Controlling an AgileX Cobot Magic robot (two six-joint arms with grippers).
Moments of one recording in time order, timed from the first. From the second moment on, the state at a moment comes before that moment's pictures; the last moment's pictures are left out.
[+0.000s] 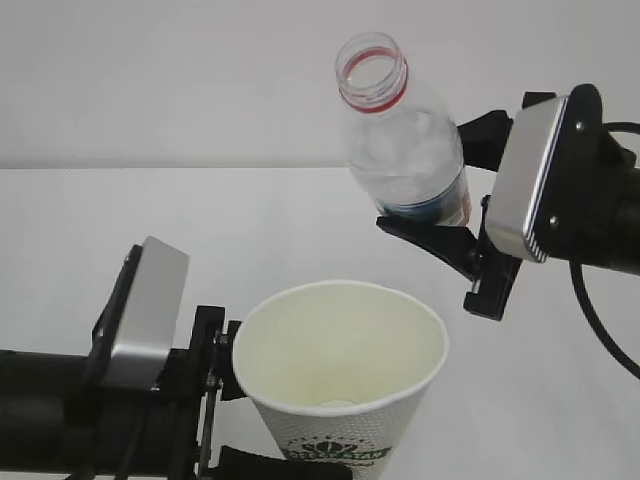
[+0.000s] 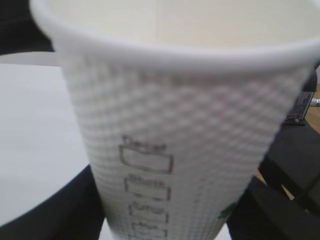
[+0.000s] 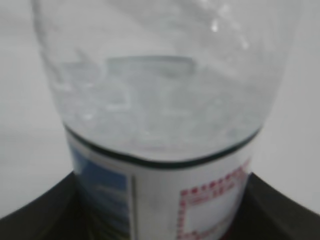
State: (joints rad) left arm -0.64 1.64 -0.43 0.99 -1.09 -0.43; right arm 0.30 1.40 -0.60 -0.99 -0.71 0.00
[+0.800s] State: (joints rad) left arm -0.64 1.64 -0.43 0.93 -1.06 -0.43; right arm 0.30 1.40 -0.61 -0.91 -0.72 -0.24
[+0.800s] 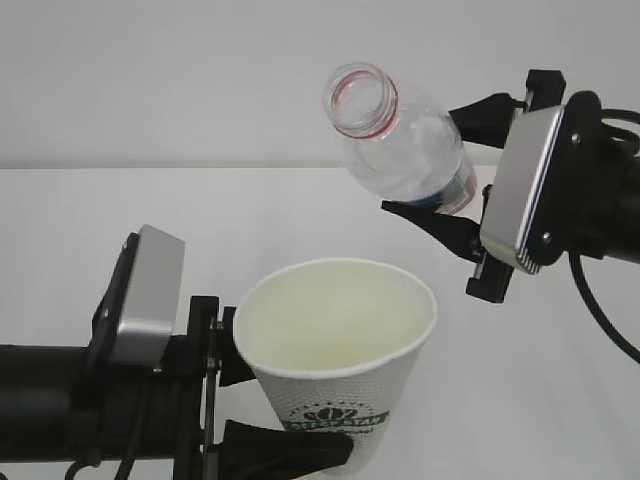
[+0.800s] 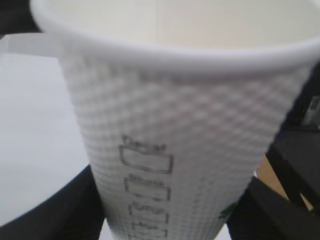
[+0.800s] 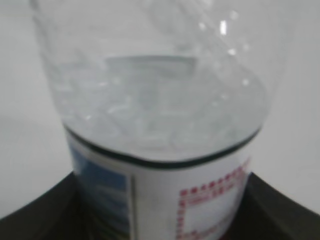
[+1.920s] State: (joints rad) left arm -0.64 1.64 -0.43 0.91 -1.08 -0.41; right arm 0.30 1.40 -0.68 -0.99 -0.66 -0.38
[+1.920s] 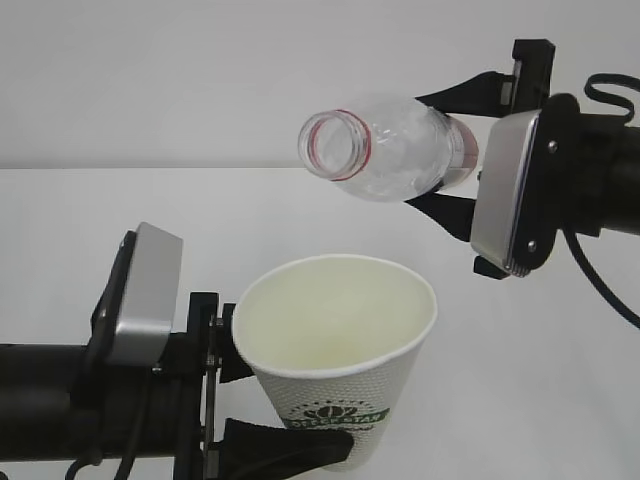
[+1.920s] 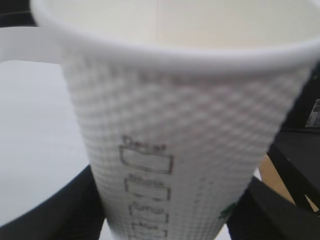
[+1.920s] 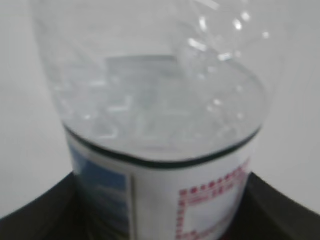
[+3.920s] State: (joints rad) left arm -0.64 1.64 -0.43 0.78 -1.02 -0.32; right arm 0.30 1.40 -0.72 -0.99 -0.56 -0.59
